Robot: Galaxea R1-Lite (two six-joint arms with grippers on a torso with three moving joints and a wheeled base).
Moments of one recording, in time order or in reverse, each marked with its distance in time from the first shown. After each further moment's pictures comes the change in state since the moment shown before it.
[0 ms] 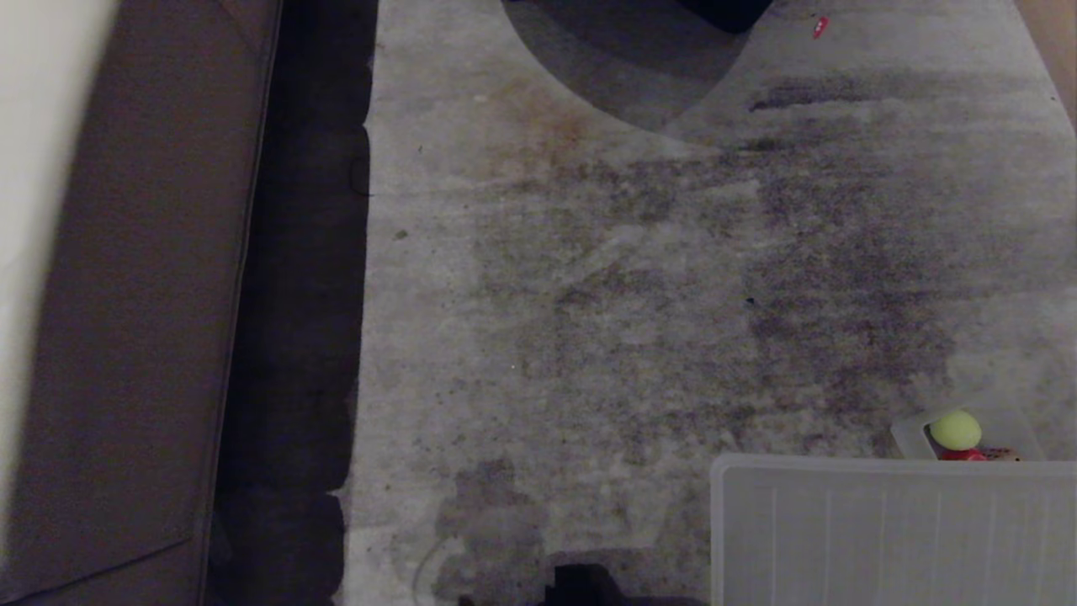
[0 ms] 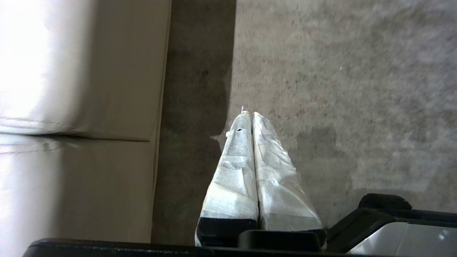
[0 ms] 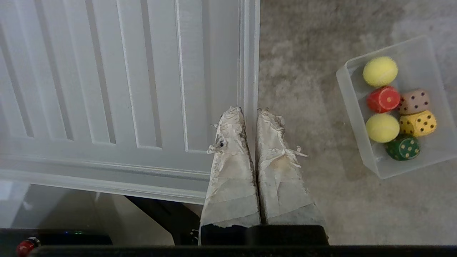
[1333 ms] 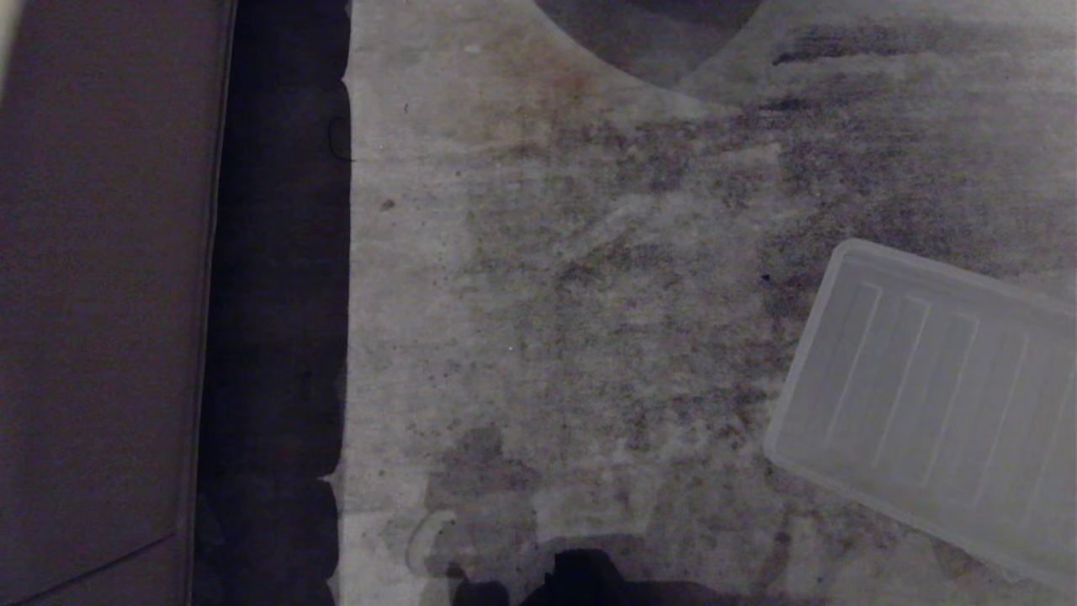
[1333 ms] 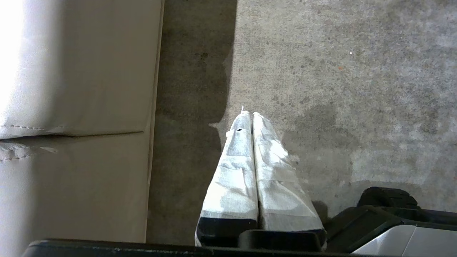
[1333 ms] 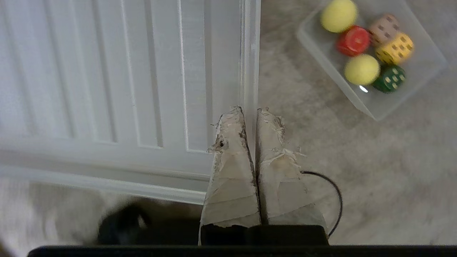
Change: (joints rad) left arm 0.000 0.000 0.000 0.000 0.005 -0.020; right arm -0.015 0.441 -0.204 -0.151 -0.246 0.355
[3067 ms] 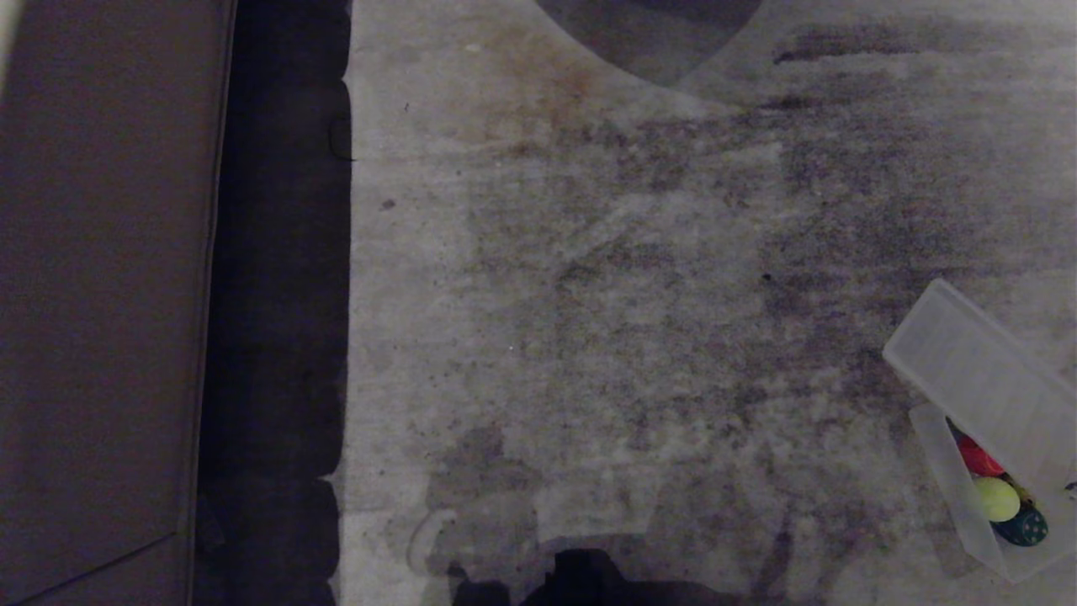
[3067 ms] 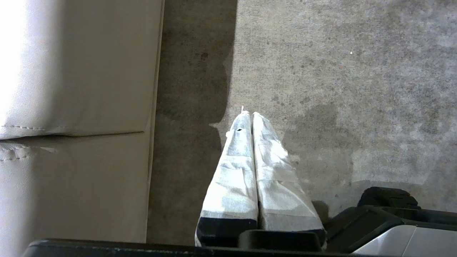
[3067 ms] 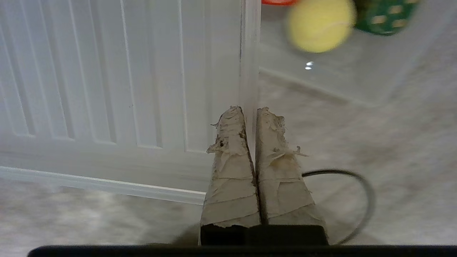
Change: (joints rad) left arm 0.000 0.000 0.000 0.000 0.000 0.000; right arm -0.981 1.588 -0.255 -0.785 0.889 -0.097
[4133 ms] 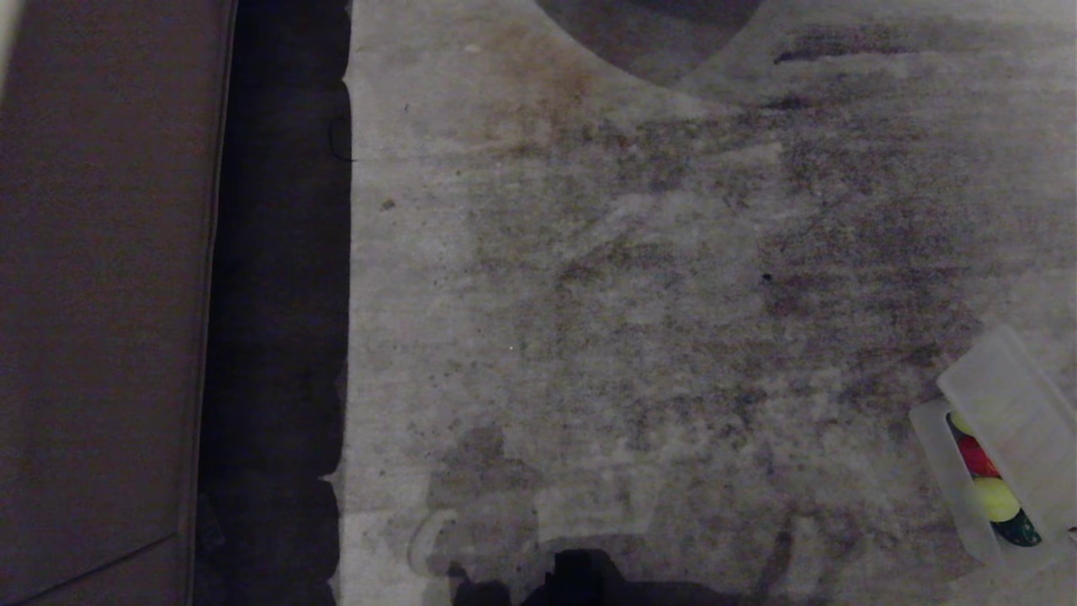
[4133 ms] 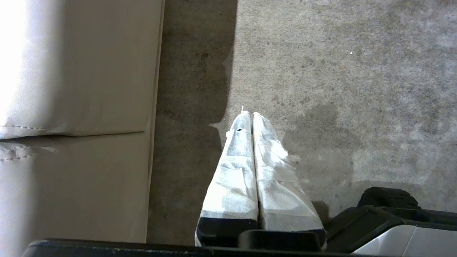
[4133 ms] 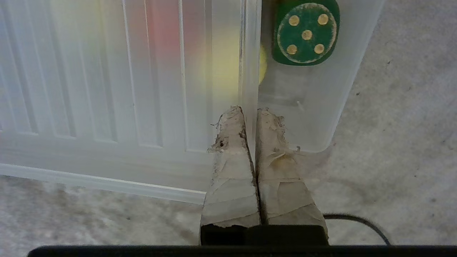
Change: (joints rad) left arm 0.000 0.000 0.000 0.000 0.000 0.000; right arm -0.126 0.489 -0.129 -0.416 0.087 0.187
